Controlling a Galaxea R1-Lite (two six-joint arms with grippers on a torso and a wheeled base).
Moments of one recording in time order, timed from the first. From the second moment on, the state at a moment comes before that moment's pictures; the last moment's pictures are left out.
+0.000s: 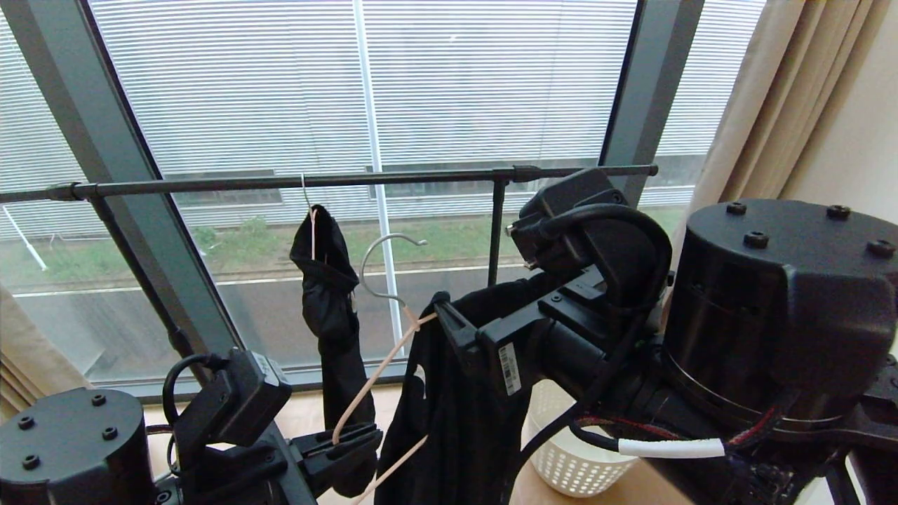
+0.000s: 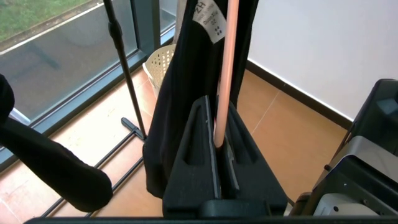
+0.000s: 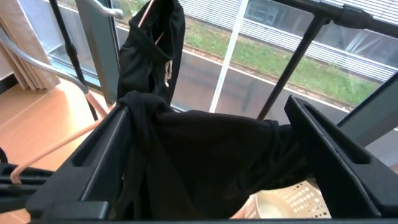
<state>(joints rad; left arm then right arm) -0.70 1.45 -0.19 -0.97 -0.16 -0.02 1.07 1.67 -0.94 -0.55 -0.61 -0.03</state>
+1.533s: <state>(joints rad) -0.70 1.48 -0.15 -0.97 -0.20 0.03 0.70 1.38 -0.84 0.10 0.21 -0.63</state>
